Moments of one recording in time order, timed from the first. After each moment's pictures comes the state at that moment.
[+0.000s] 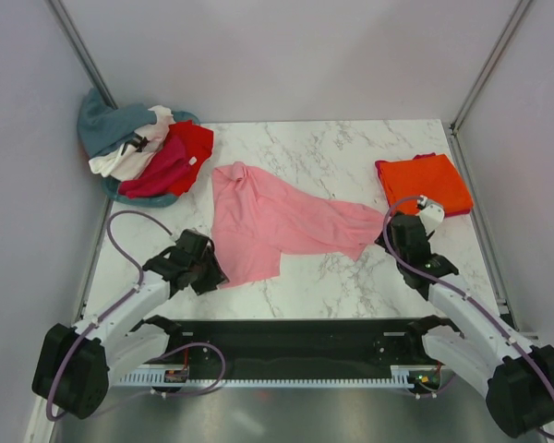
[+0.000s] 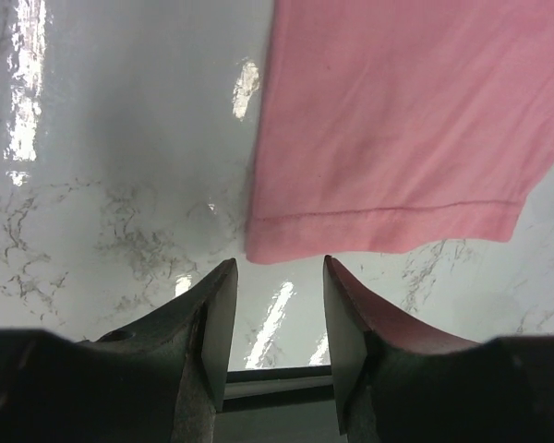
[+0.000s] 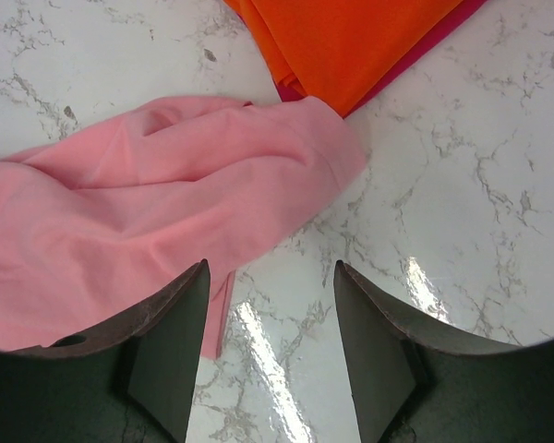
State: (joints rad) left arm -0.41 0.96 0.46 -0.57 0.01 -0.86; right arm 0.34 0.91 0.49 -0.25 0.46 0.69
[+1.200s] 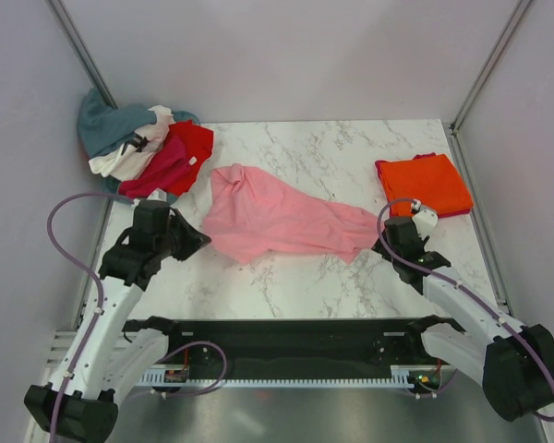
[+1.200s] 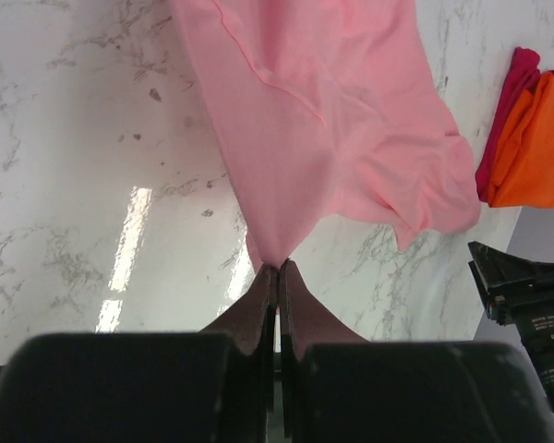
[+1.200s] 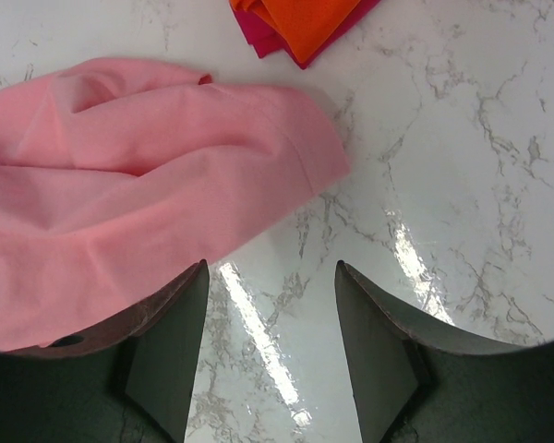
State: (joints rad) left arm -0.25 0.80 0.84 -0.75 0.08 -0.85; right arm 0.34 1.00 0.47 -0.29 0.44 0.73
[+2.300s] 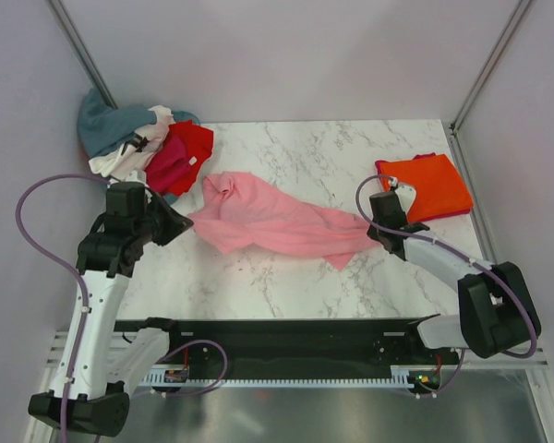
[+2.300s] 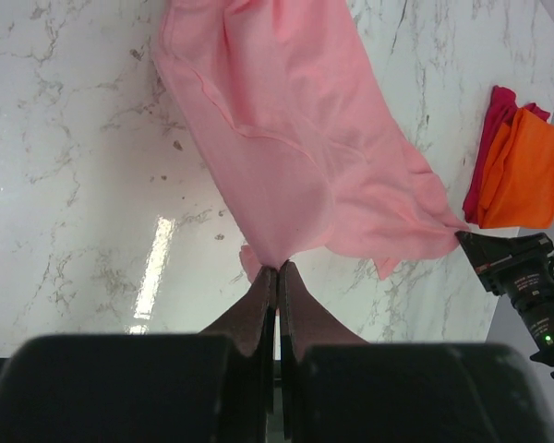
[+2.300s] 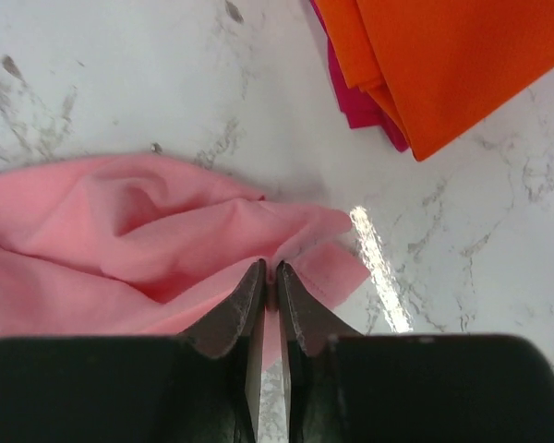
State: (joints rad) left arm -0.10 0.86 1.09 -0.92 0.11 -0.71; right arm 0.33 1.36 0.66 -0.19 0.39 0.60
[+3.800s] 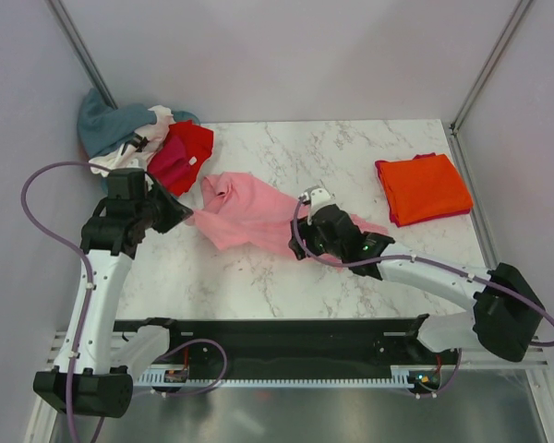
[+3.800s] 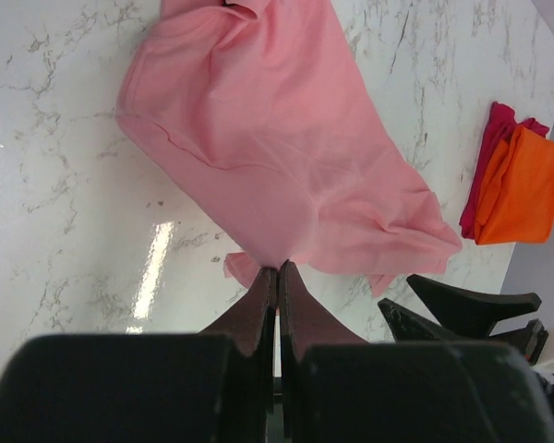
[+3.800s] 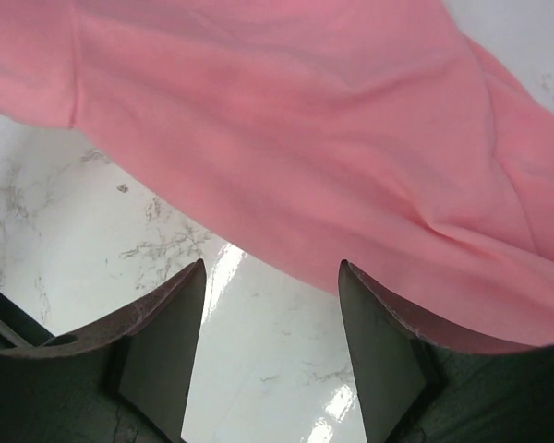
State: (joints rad) left arm -0.06 0.97 1.15 -0.88 0.14 -0.68; right arm 0.82 1.30 0.81 -0.11 0.09 0.40
